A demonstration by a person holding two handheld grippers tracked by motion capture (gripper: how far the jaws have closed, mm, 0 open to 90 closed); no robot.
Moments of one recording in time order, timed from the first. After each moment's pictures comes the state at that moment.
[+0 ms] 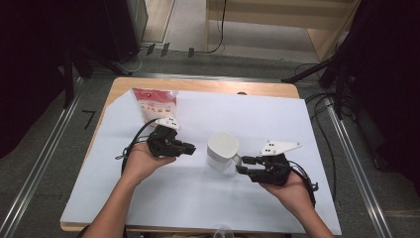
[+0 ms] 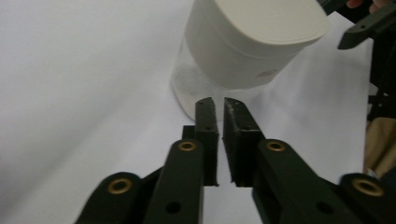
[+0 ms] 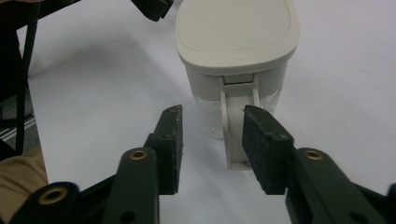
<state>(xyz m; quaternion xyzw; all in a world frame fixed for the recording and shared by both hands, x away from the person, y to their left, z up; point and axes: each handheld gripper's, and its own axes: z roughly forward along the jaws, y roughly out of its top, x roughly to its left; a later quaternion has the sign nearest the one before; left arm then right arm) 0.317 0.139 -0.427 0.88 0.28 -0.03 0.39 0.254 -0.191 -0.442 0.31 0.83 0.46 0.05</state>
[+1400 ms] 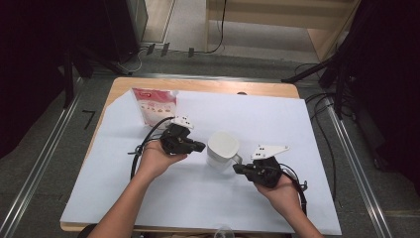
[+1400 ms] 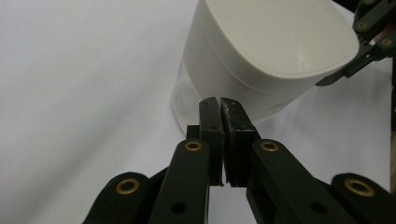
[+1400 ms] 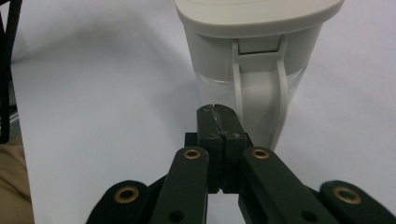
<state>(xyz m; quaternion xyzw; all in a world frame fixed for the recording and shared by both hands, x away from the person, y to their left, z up) 0.328 0.112 -0.438 0.88 0.28 -0.01 0.39 0.258 -0.176 -0.467 0.31 0.85 0.43 0.04</state>
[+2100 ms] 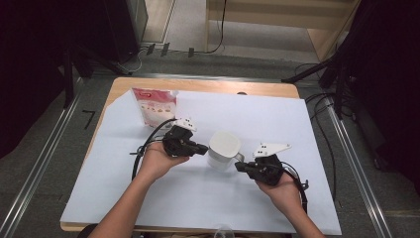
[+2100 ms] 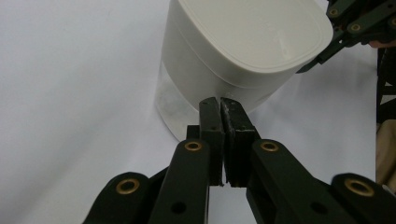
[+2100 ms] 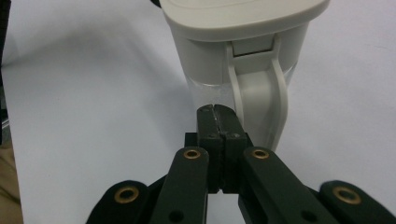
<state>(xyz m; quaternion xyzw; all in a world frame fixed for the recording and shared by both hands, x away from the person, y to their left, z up) 0.322 0.105 -0.437 0.89 0.26 -0.02 0.38 0.265 -0.182 -0.468 0.32 0.84 0.43 0.04</state>
